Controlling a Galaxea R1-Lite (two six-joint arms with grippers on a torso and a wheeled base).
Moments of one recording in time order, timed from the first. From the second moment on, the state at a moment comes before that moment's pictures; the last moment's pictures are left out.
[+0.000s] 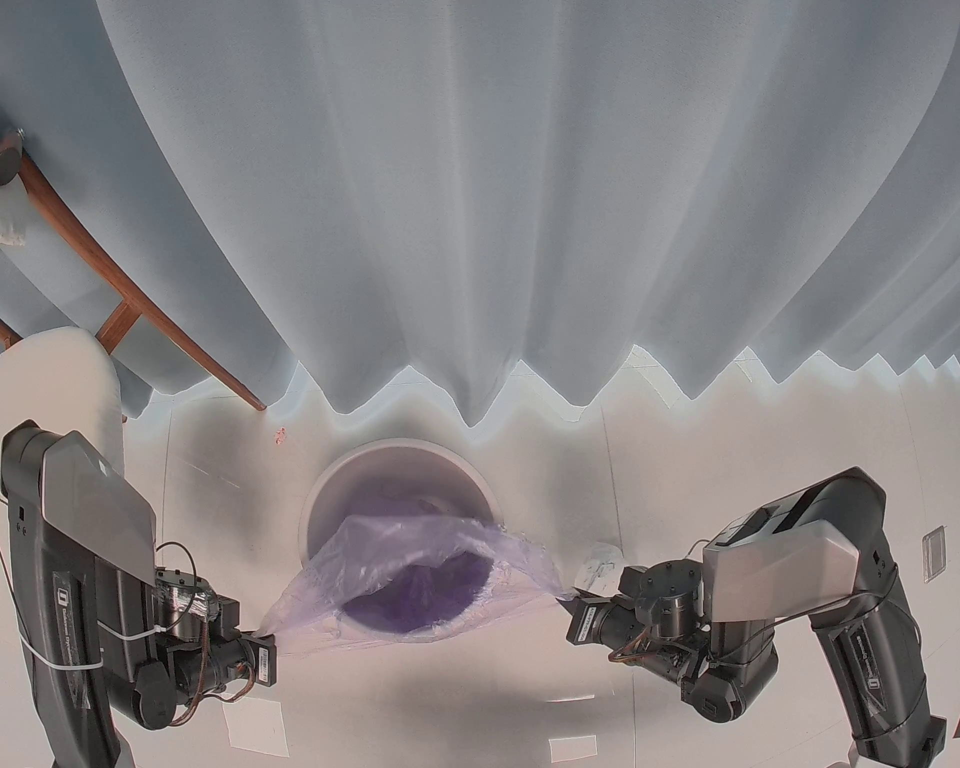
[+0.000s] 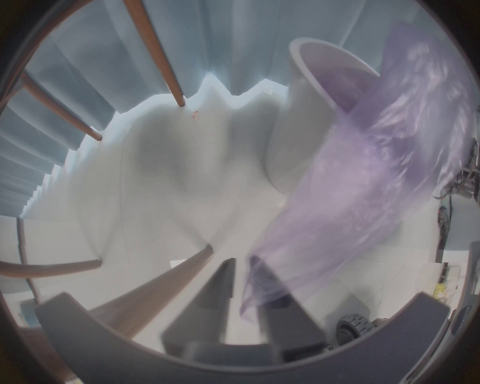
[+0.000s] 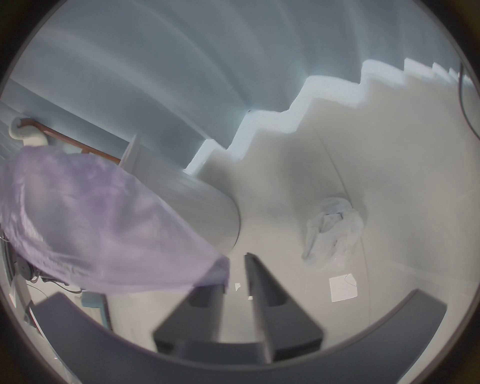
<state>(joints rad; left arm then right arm) -0.12 2.35 -0.04 -1.54 0.01 0.03 0.62 2.57 -0.58 -1.55 -0.01 0.54</state>
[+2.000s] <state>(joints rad) -0.60 0.79 -0.02 -0.54 -0.03 -0.47 0.90 1.92 -0.25 -1.55 0.14 0.70</state>
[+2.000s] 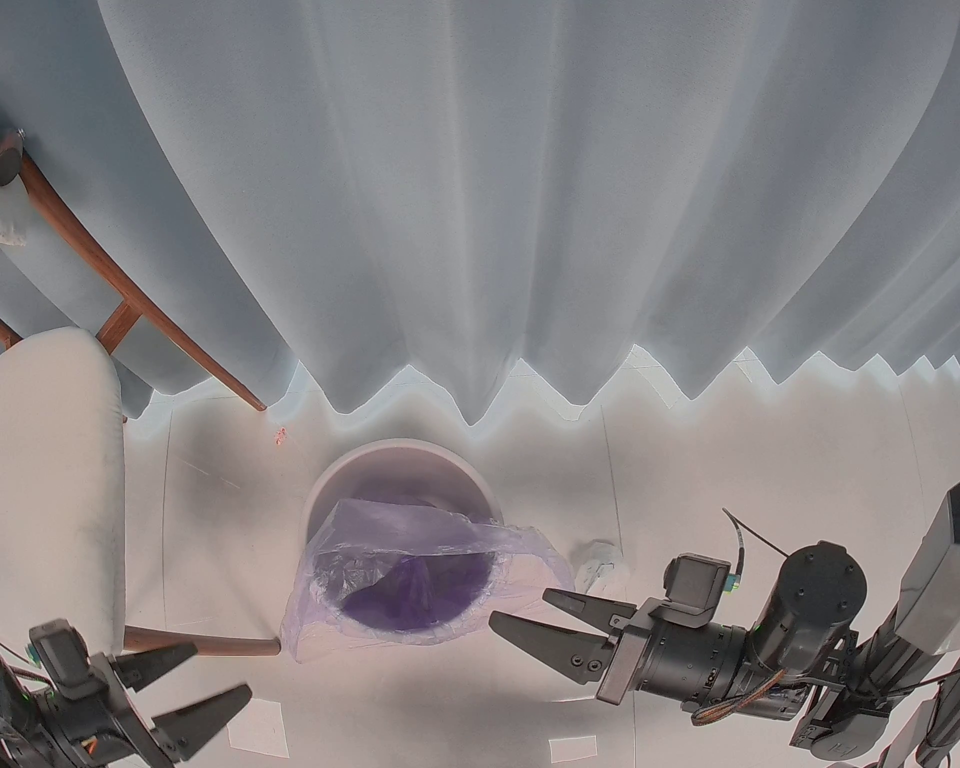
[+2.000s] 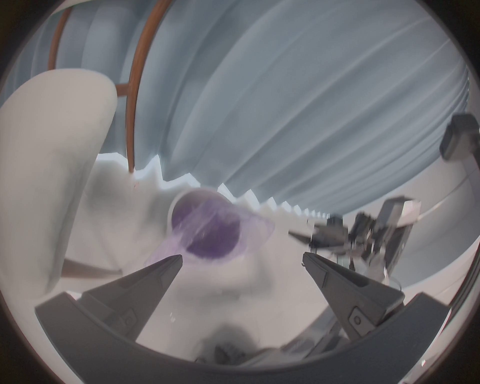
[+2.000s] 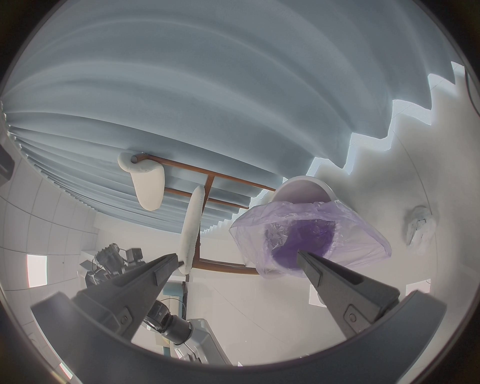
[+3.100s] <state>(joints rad) -0.73 1.19 -0.28 -0.35 -0.25 -0.65 0.87 2.03 -0.25 -1.55 0.16 0.76</state>
